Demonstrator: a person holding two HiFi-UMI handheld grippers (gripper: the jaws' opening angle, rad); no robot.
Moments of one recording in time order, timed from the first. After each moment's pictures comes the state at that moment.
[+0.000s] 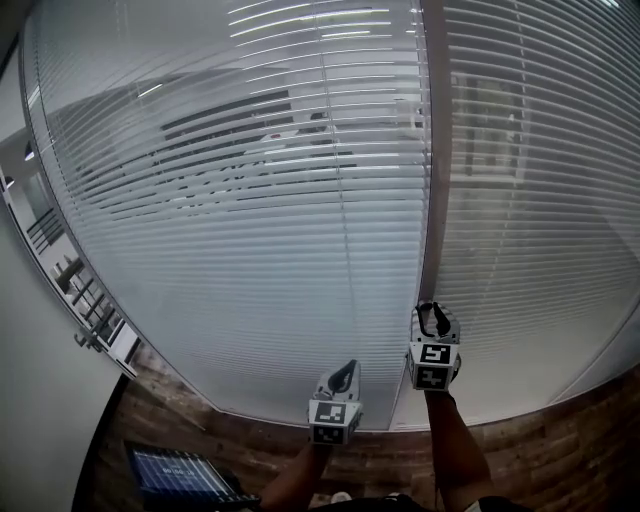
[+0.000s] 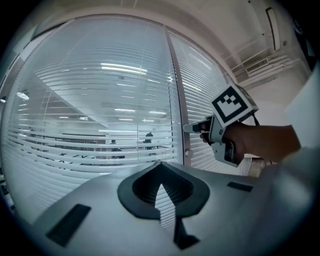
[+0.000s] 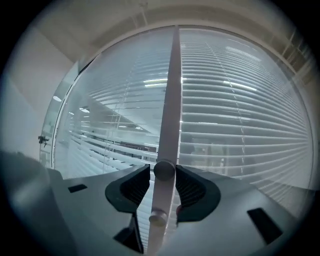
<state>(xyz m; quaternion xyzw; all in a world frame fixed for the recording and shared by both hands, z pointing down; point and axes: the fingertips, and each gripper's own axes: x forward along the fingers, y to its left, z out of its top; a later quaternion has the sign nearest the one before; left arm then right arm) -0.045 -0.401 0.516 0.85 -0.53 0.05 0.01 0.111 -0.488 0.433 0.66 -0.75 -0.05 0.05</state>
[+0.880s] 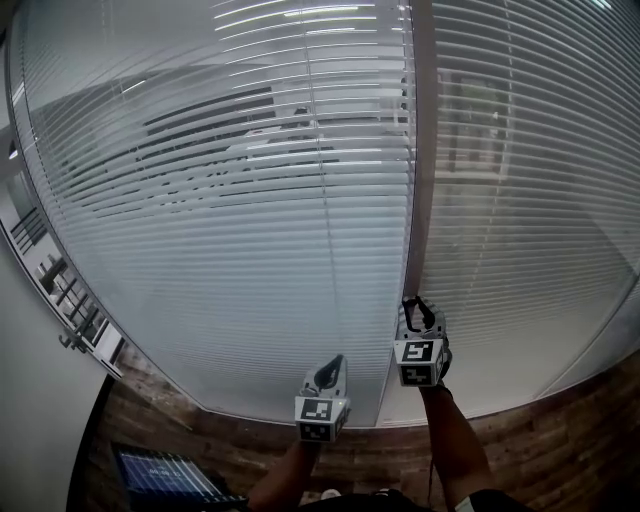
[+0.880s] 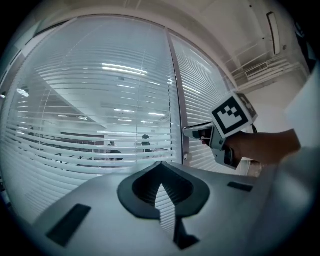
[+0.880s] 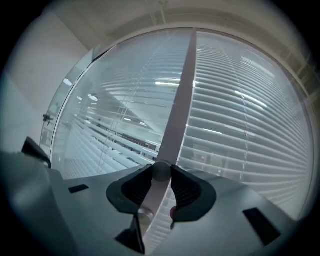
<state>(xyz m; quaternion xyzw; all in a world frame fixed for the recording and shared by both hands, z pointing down) -0.044 -0.401 0.510 0.85 -0.53 0.04 0.02 0.108 -0.488 0.427 0.64 -0.75 -0.12 0.11</state>
